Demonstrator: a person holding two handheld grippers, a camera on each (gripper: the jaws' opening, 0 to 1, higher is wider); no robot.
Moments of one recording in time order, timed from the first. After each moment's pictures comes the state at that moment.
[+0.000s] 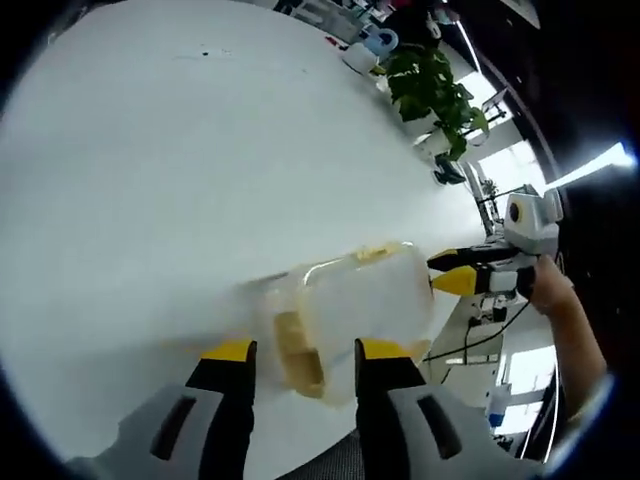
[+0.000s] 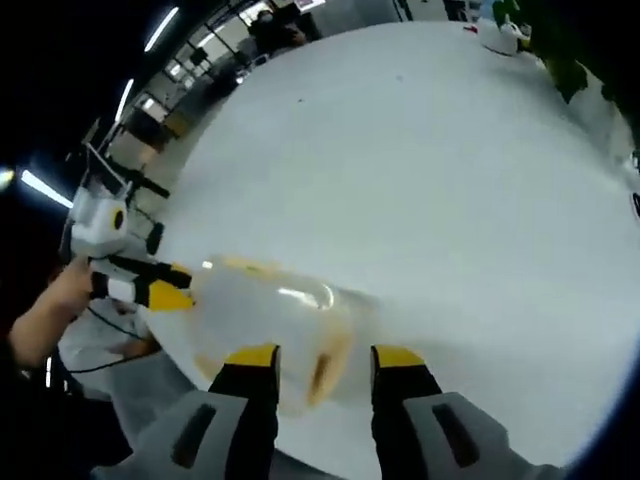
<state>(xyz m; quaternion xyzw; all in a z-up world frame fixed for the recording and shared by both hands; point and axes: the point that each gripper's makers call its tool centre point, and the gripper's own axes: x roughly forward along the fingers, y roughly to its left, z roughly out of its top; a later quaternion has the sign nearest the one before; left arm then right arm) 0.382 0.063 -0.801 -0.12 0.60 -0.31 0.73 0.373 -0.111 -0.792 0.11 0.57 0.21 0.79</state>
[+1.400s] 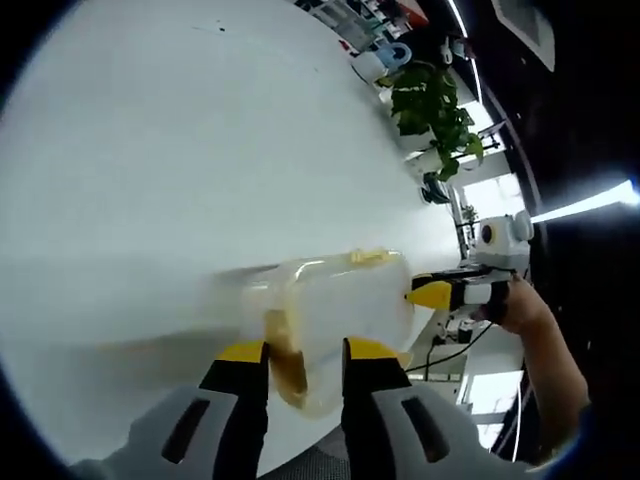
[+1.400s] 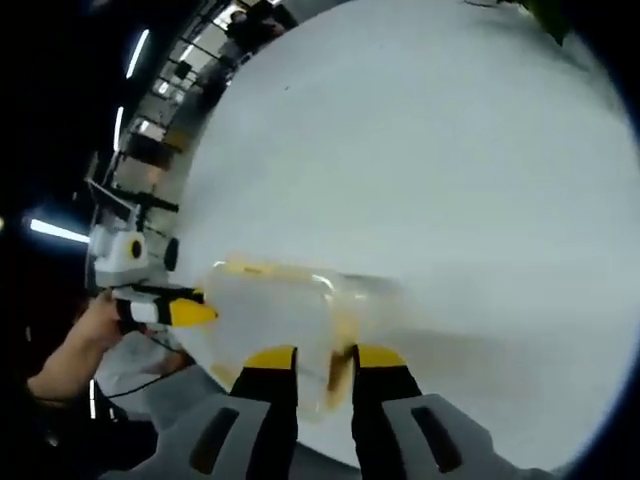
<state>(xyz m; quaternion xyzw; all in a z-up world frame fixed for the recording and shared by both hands) 0.376 0.049 -0.808 -0.21 0.60 -0.32 0.70 0.378 -0.098 -0.802 0.22 0.59 0.22 0.75</state>
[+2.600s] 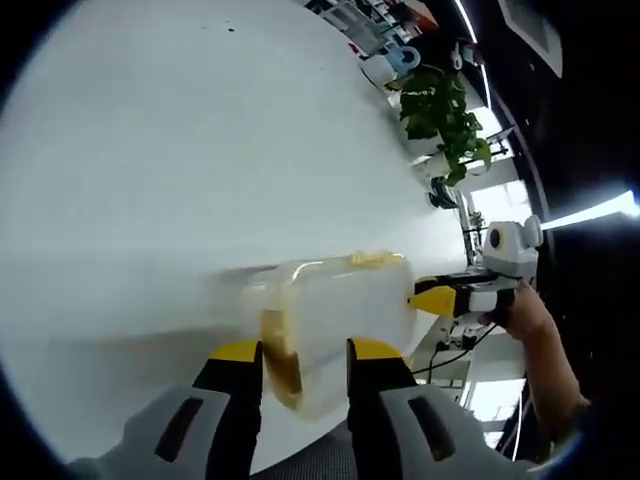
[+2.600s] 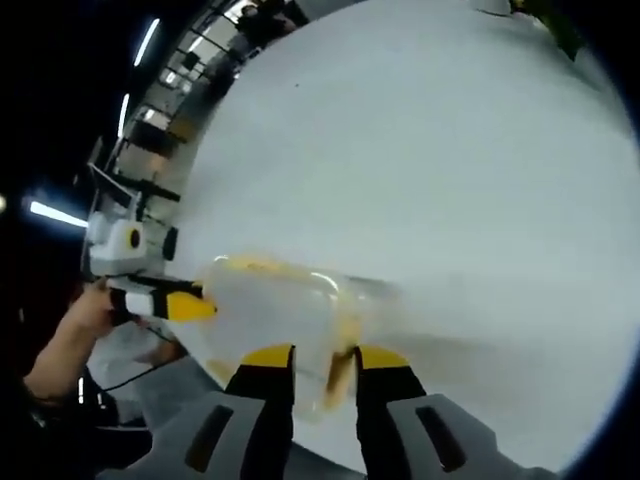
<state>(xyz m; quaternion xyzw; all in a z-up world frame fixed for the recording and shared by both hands) 0.374 0.047 -0.806 -0.20 0.61 -0.30 0.71 0.368 -0.096 -0.799 0.18 0.59 0.23 0.75</state>
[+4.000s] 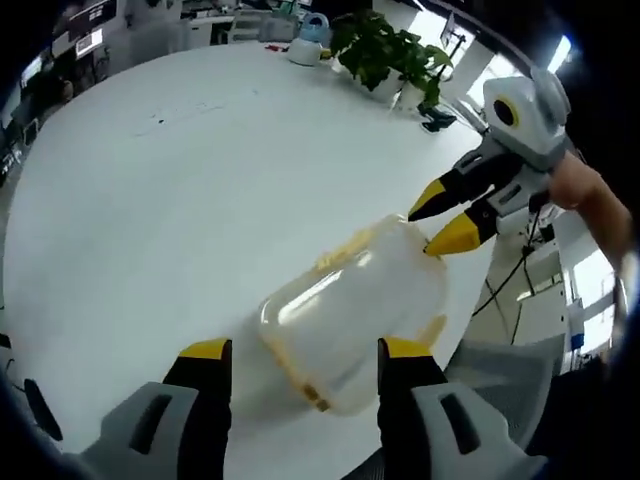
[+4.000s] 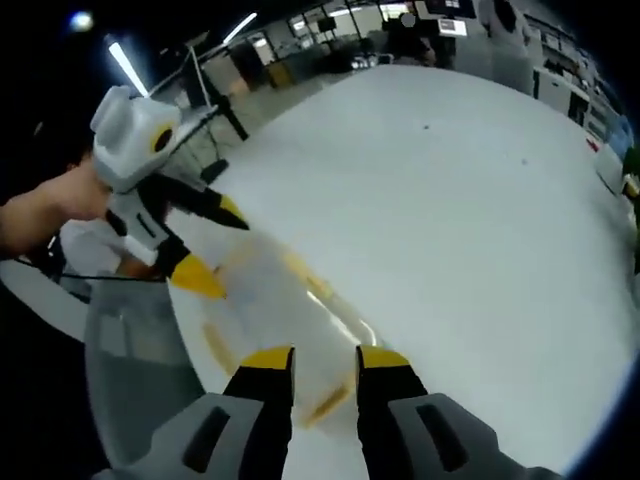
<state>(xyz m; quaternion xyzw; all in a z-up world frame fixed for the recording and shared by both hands) 0.390 0.068 -0.782 0.10 0.52 -0.36 0.77 0.391 -0.053 -0.773 -0.06 0.48 0.41 0.77</state>
